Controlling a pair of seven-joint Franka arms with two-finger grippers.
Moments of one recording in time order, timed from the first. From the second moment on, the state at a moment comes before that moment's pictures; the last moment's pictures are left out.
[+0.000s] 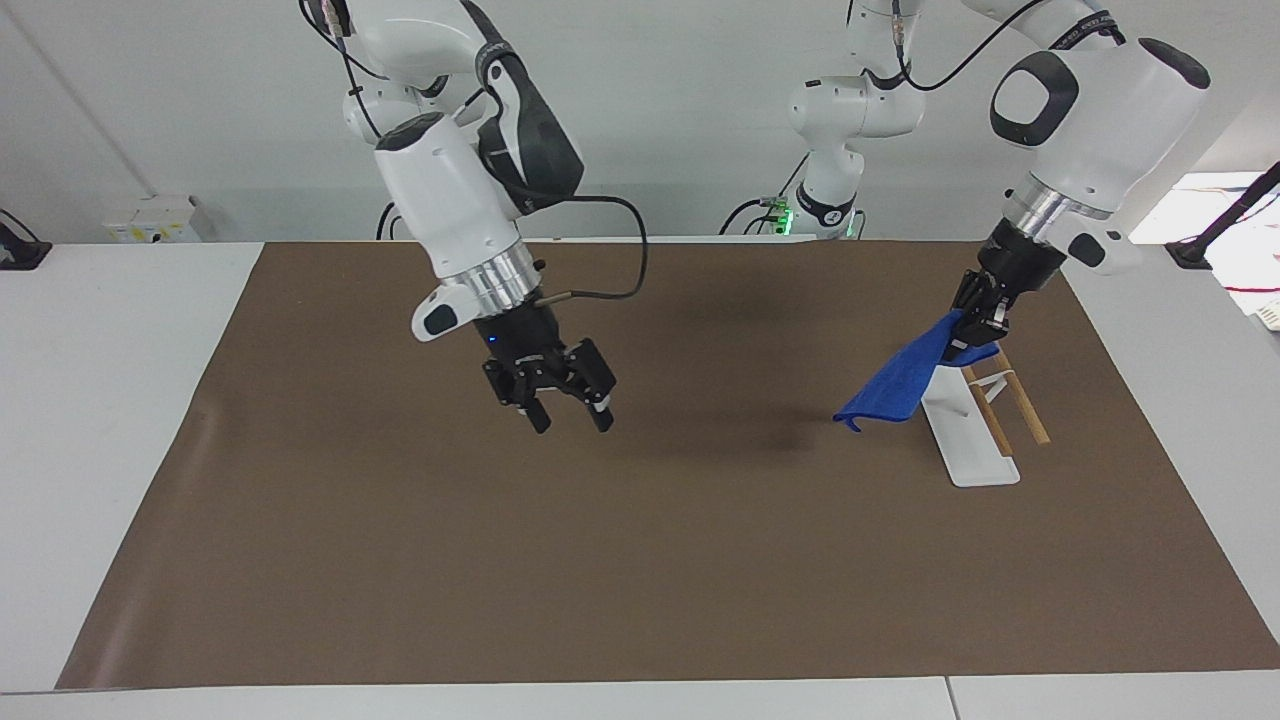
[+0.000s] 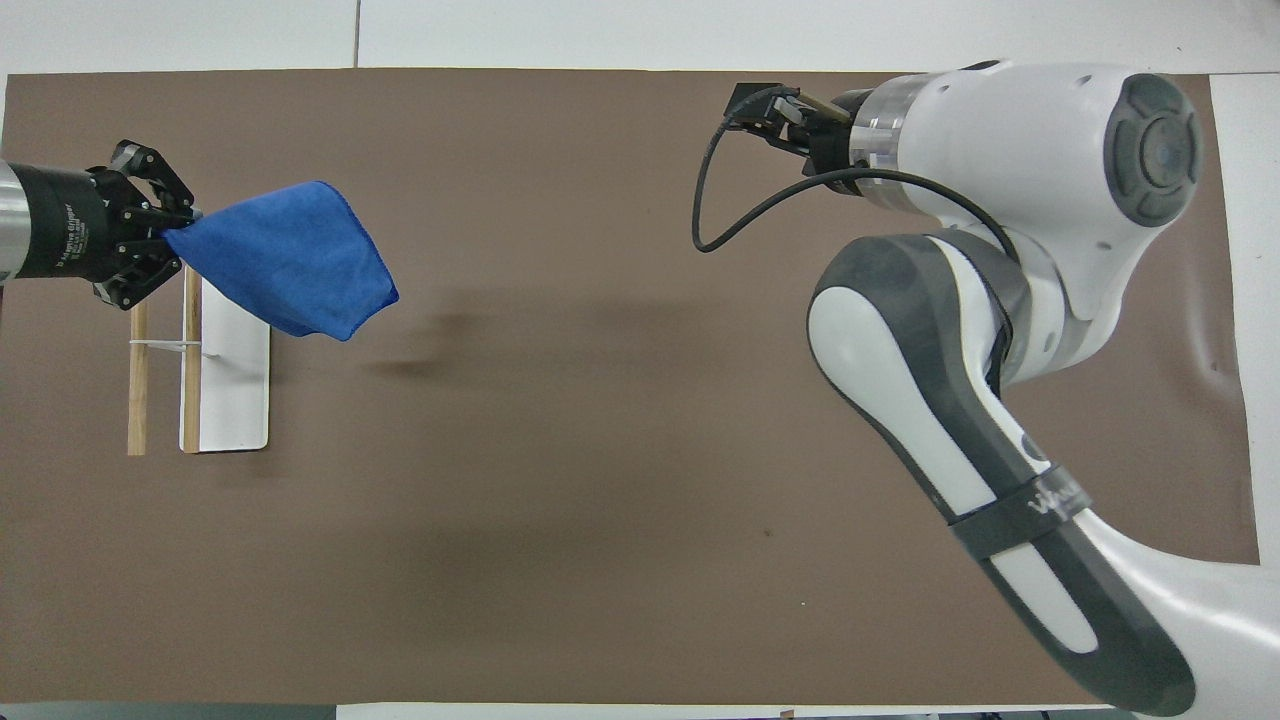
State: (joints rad) left arm -0.04 -0.02 0.00 -1.84 -0.28 2.08 -1.06; right arm 0.30 0.26 0.00 -1.63 0.30 2.34 0.48
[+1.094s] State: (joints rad) left arm 0.23 0.03 0.00 -2.01 -0.27 2.33 -0.87; right arm -0.02 -0.04 -0.01 -1.58 0.00 1.49 0.15
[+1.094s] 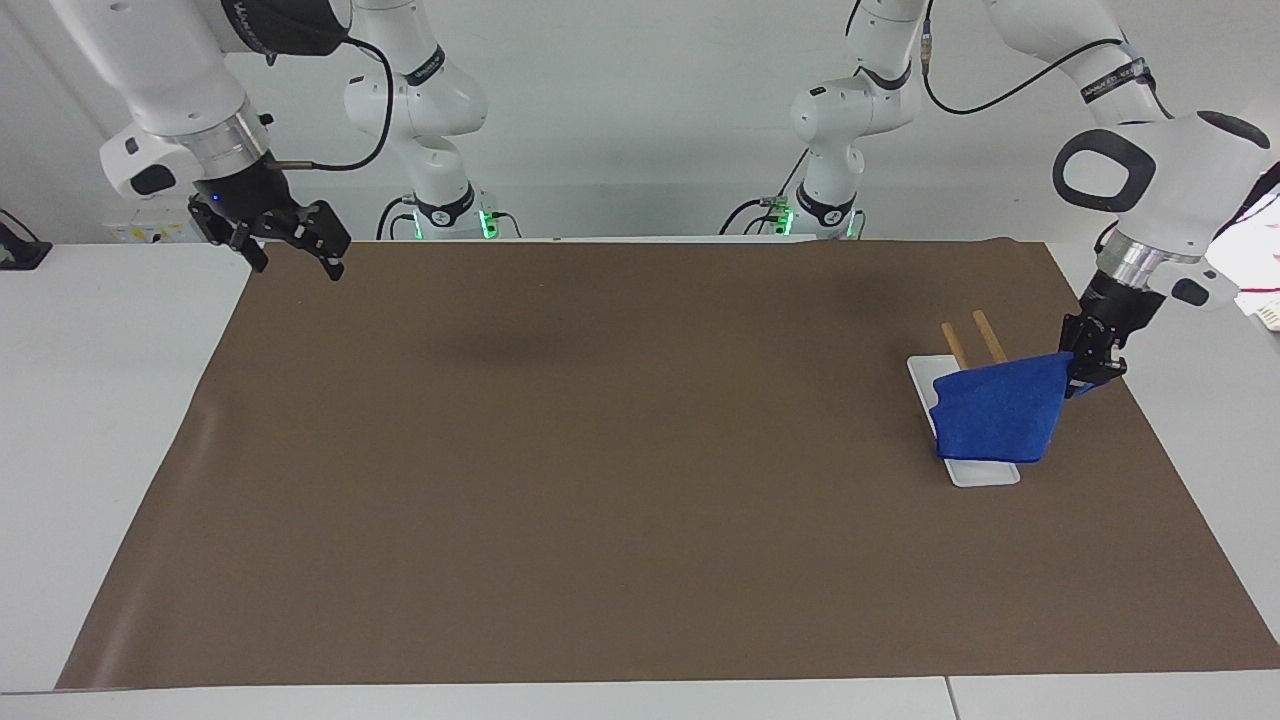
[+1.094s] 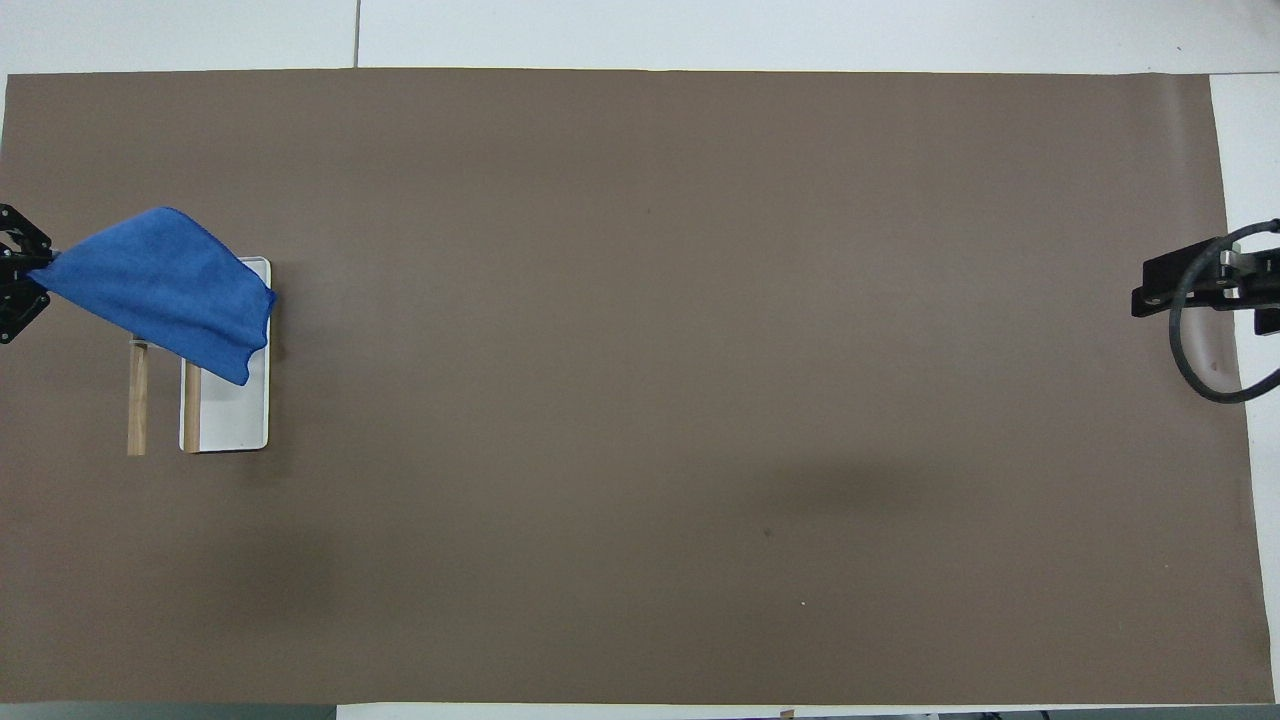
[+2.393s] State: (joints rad) left arm 0.32 0.03 -0.01 -2.14 -0.27 2.48 -0.83; right arm -0.02 -0.03 0.01 -1.61 0.00 1.53 0.19
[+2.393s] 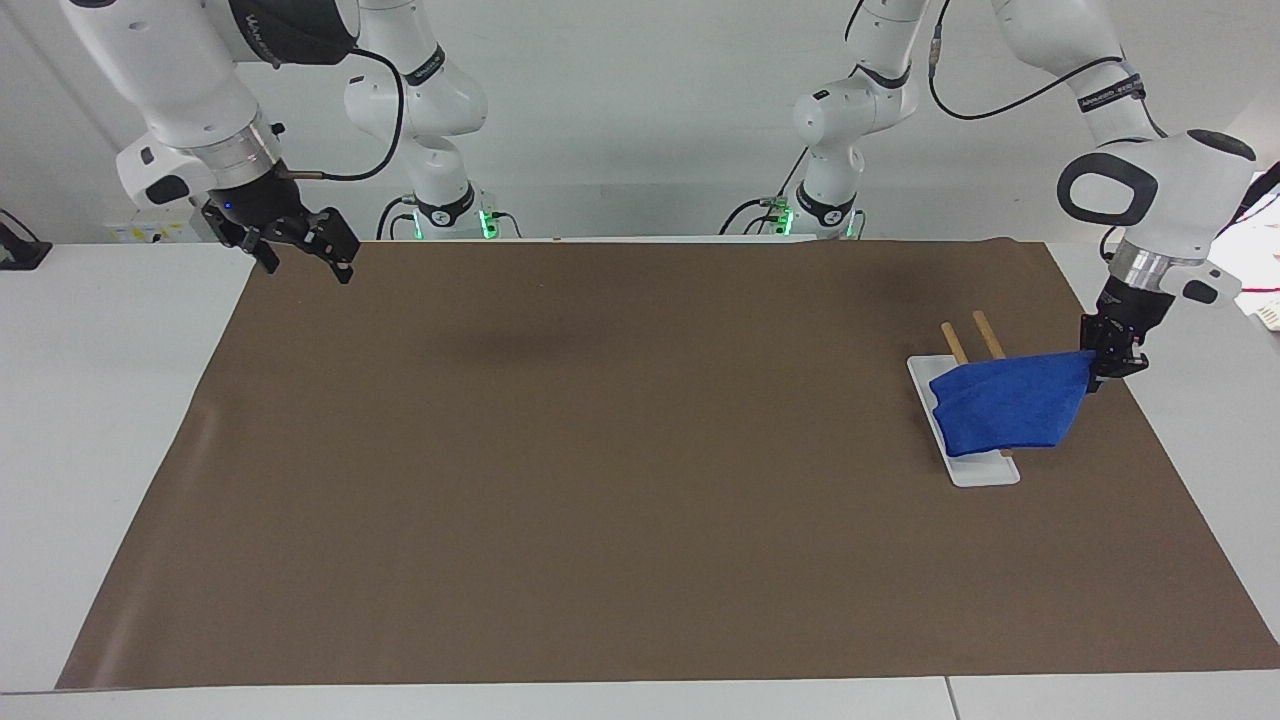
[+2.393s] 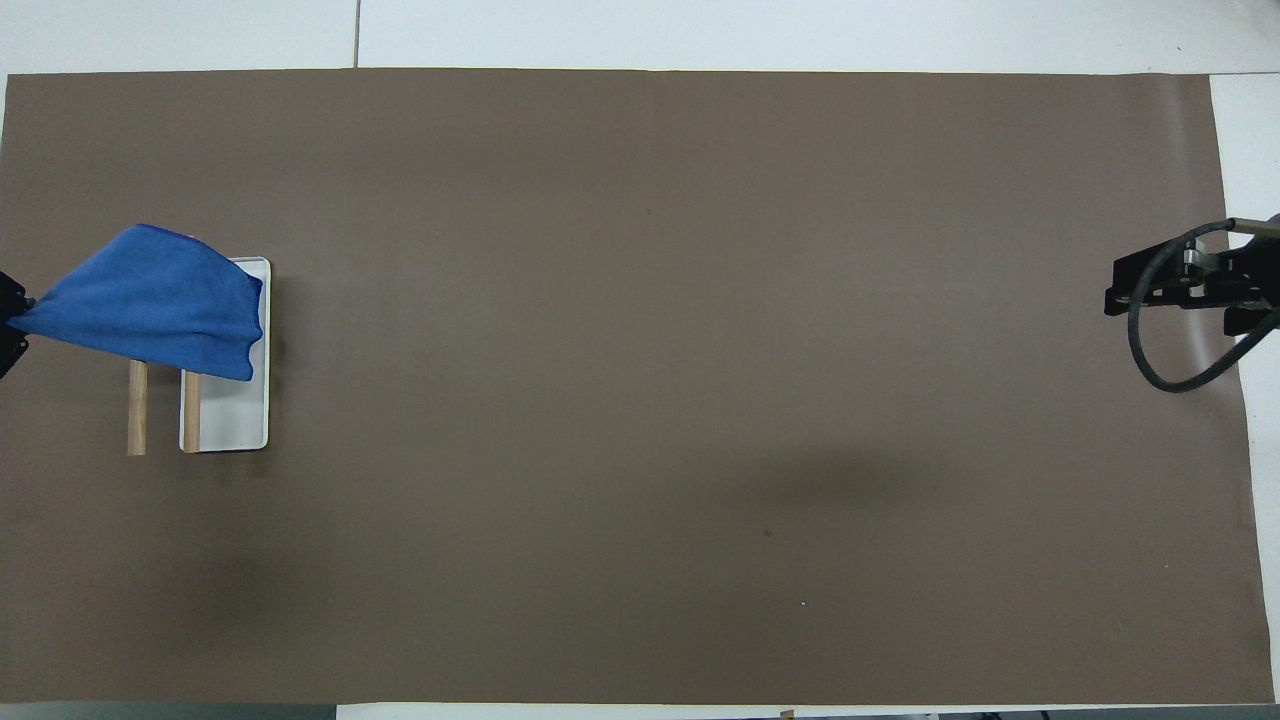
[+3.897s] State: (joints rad) left arm 0.34 0.01 0.00 -2.18 -0.27 2.45 -0.91; right arm 0.01 -0.03 0.02 -1.61 0.00 1.53 0.19
